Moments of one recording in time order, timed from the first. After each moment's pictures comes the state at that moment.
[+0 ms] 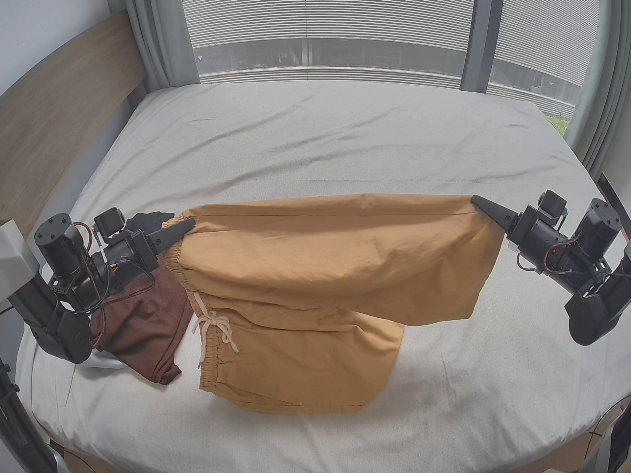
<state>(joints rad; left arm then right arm) -0.02 1.98 -0.57 -1.55 -0.76 -0.60 0.12 1.91 -0.58 -1.54 0.61 0.74</state>
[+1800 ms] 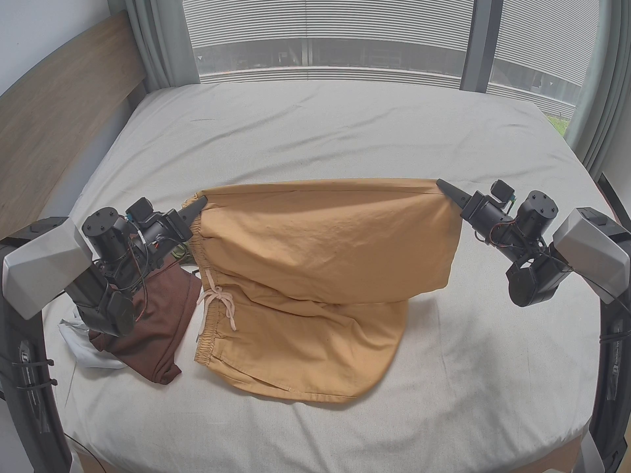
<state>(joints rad) -0.05 2.28 -0.94 -1.55 -0.47 -0.61 0.08 2.40 -1.20 -1.52 0.59 0.74</state>
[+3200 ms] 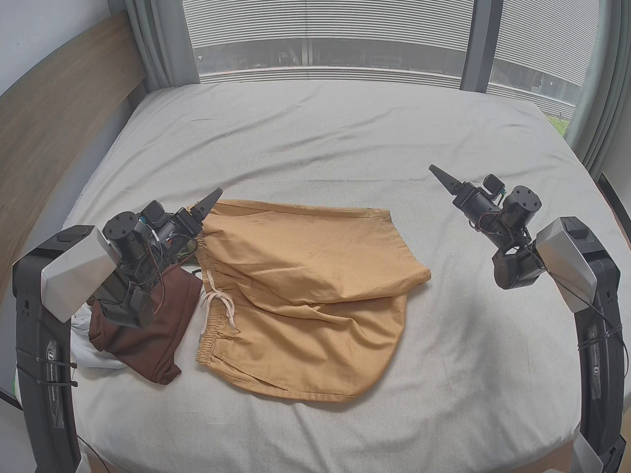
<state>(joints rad) -0.06 2.47 -1.18 -1.54 -0.42 -0.71 0.06 2.62 -1.63 -1.36 0.54 0.73</state>
